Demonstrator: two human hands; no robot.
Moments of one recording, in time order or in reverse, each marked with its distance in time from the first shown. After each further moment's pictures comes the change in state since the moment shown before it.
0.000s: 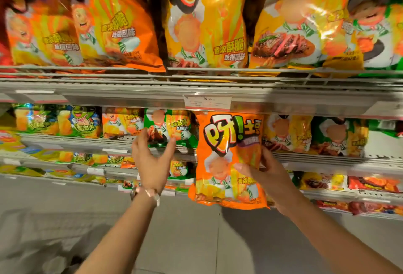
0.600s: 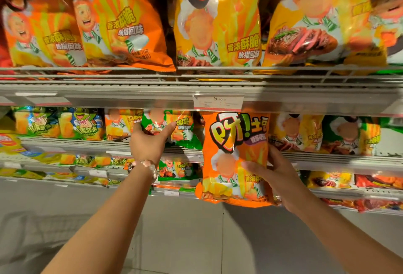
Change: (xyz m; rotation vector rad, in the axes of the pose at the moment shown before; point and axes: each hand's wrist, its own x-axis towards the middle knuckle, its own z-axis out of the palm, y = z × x) left_hand 0.075 -0.017 0.001 0.024 0.028 -0.107; right_hand 0.009 0.001 0.008 -0.008 0.035 -0.015
